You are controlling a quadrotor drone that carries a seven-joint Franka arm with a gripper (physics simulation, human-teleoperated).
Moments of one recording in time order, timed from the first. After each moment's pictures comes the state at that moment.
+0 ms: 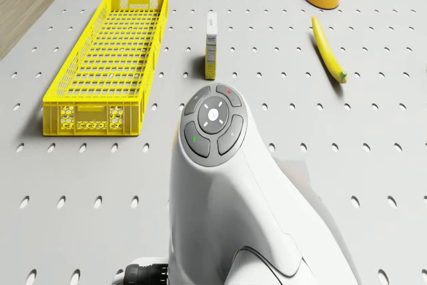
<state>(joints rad) -1.06 -1.13 1.28 -2.89 -1.96 1.21 1.59</state>
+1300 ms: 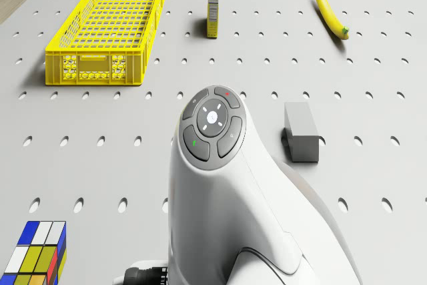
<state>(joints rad) -1.10 -1.25 1.30 -2.88 -1.91 1.33 1.63</state>
